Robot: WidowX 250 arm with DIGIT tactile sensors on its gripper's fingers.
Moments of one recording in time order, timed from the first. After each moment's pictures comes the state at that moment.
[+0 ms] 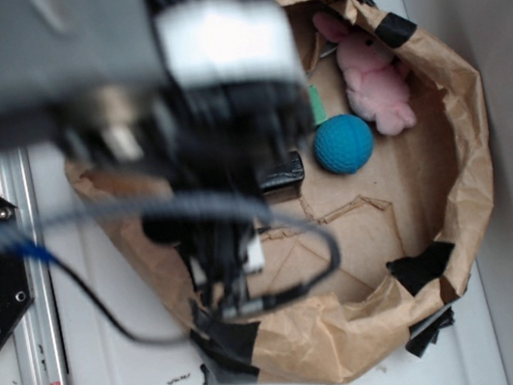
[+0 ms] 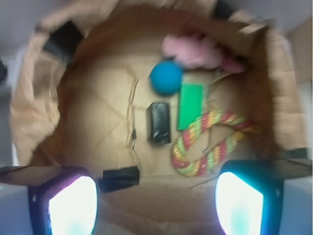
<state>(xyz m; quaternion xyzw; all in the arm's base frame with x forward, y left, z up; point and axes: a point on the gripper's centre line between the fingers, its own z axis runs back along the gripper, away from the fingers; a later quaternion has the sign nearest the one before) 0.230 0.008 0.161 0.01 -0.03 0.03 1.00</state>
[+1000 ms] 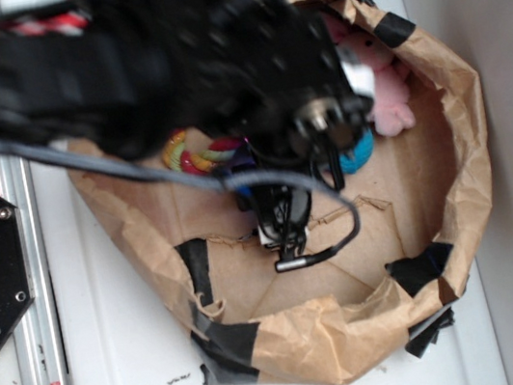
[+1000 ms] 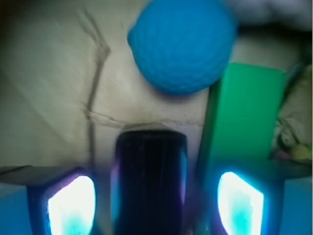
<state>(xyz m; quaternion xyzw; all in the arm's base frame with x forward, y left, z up) 0.267 0.017 0.038 -0.04 0.02 0.00 1.00</state>
